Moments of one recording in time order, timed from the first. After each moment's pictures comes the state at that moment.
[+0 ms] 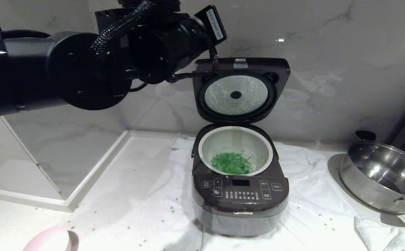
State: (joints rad) left arm -0.78 1.89 -1.82 -0.21 0.43 -0.43; right arm 0.00 0.02 -0.11 0.01 0.00 -0.05
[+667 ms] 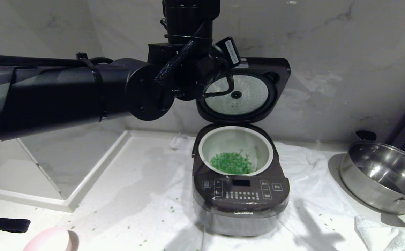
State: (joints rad) left arm -0.79 2.04 -1.92 -0.18 0.44 -0.47; right arm 0.03 0.82 -0.72 -0.37 0.04 0.12
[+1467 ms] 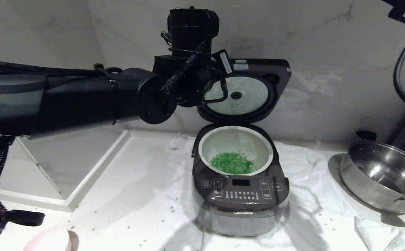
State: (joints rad) left arm -0.75 2.07 -1.89 -0.17 0.48 -0.47; right arm 0.19 1.42 -1.27 -0.46 0.07 0.13
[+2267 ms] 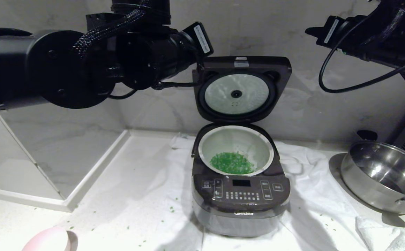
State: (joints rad) left arm -0.75 1.84 -1.75 -0.09 0.45 -0.49; right arm 0.14 1.80 -1.62 -0.28 0.19 0.23
